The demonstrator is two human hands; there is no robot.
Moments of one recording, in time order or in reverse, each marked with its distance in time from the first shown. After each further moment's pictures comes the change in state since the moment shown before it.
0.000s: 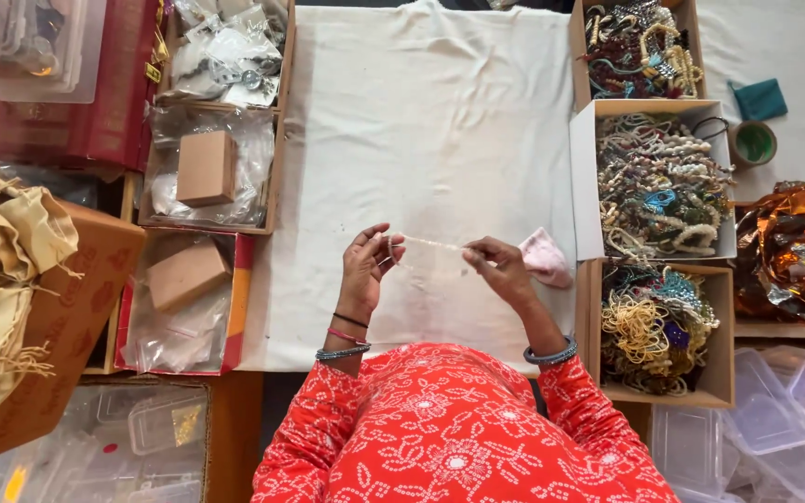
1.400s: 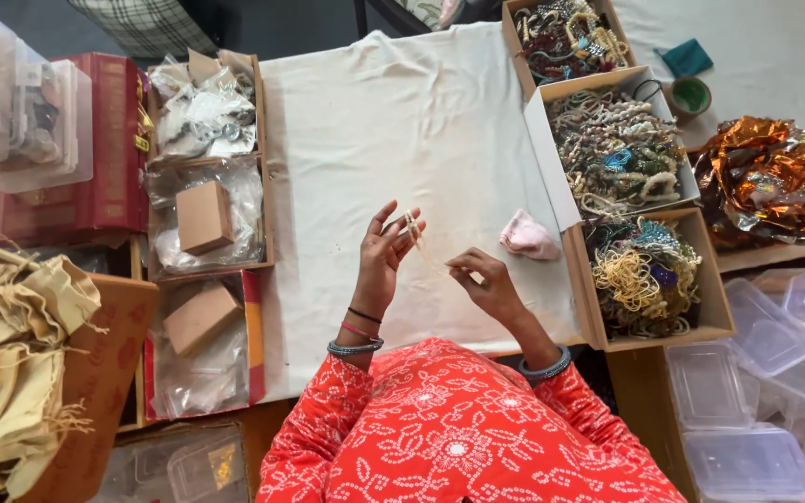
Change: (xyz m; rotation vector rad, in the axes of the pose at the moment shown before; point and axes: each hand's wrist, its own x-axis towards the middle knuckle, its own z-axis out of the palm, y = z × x) left_hand -0.044 0.054 0.084 0.125 -0.355 0.050; right_hand -0.067 -0.065 0.047 -0.233 0.177 -0.309
